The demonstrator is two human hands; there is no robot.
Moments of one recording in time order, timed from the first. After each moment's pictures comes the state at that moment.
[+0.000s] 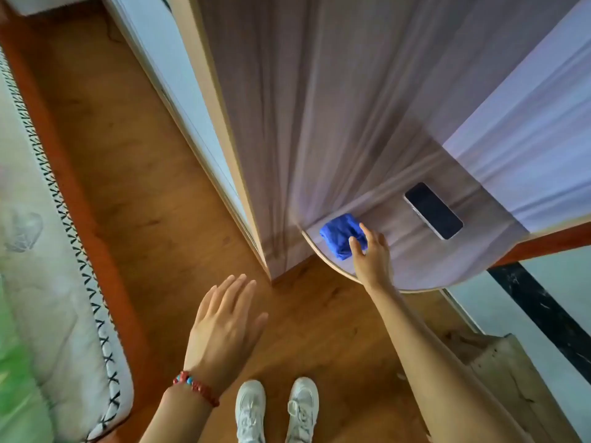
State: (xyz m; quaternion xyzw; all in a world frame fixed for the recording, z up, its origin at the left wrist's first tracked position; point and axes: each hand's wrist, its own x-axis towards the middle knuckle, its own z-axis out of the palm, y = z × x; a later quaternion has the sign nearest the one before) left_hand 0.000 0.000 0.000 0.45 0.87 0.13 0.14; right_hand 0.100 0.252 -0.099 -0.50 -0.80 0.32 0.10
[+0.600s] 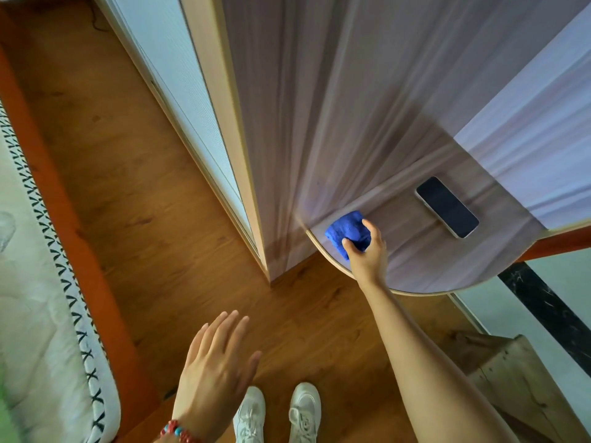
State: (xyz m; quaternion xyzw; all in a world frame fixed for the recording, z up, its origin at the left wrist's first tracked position) left_hand 0.009 -0.035 -0.048 0.43 0.88 0.09 0.17; right_hand 0.076 0.242 -0.129 -0.56 -0.70 0.41 0.19
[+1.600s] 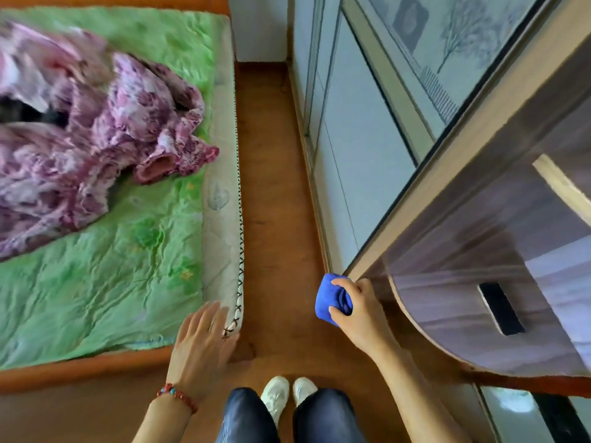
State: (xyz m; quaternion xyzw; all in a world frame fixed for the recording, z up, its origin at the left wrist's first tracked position) left_hand 0.030 -0.255 0.128 0.17 0.97 0.14 0.08; right_hand 0.067 0.021 0.114 -0.14 -0.92 0.36 -0.01
